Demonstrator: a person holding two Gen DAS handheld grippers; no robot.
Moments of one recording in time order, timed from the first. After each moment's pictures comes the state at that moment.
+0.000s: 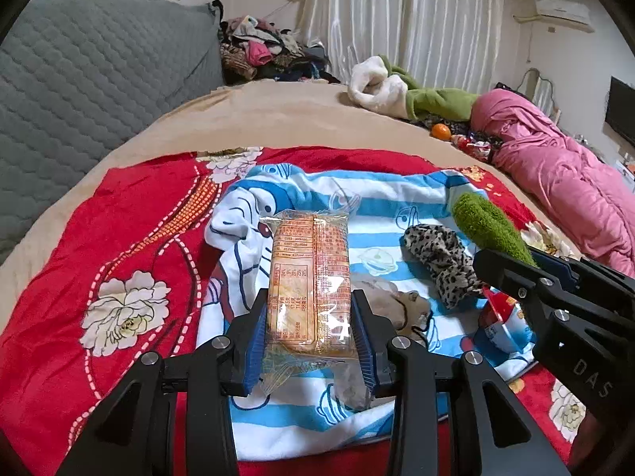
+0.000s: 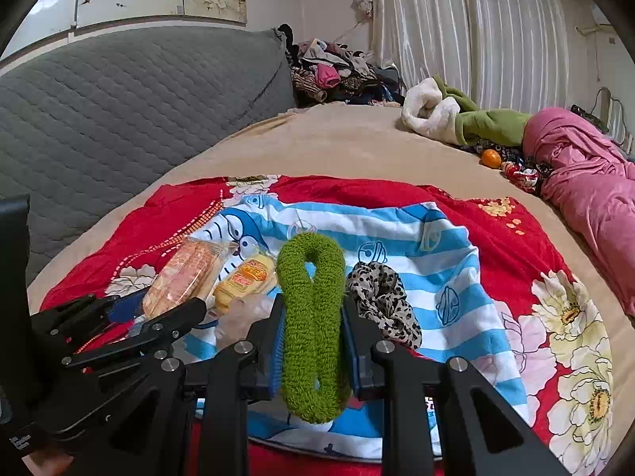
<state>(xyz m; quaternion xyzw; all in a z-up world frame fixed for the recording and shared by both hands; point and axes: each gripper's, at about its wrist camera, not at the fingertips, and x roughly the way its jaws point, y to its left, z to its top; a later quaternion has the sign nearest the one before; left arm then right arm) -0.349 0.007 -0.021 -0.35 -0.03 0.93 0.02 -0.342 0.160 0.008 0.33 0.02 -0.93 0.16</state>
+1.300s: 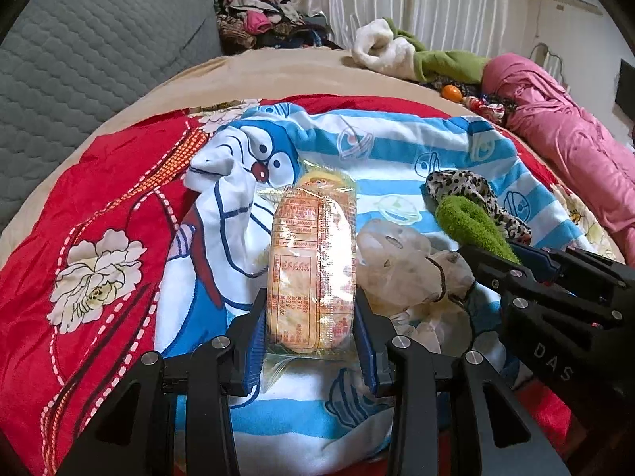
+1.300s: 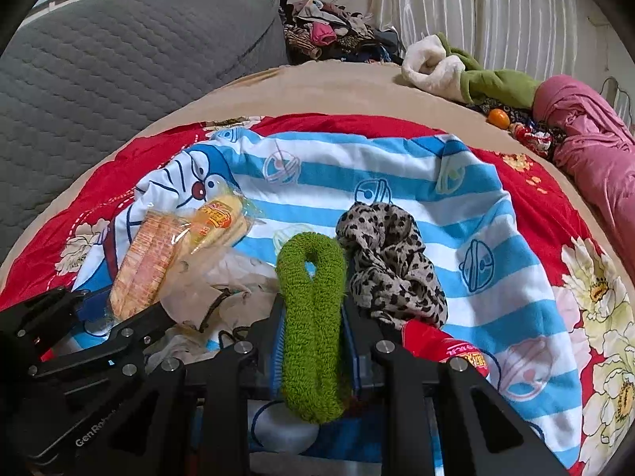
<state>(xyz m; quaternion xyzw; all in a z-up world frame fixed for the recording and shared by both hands) -0.366 0.013 -0.069 -0.40 -0.02 0.91 0.01 -0.375 0.152 -0.055 0.40 0.05 -0.90 0.15</state>
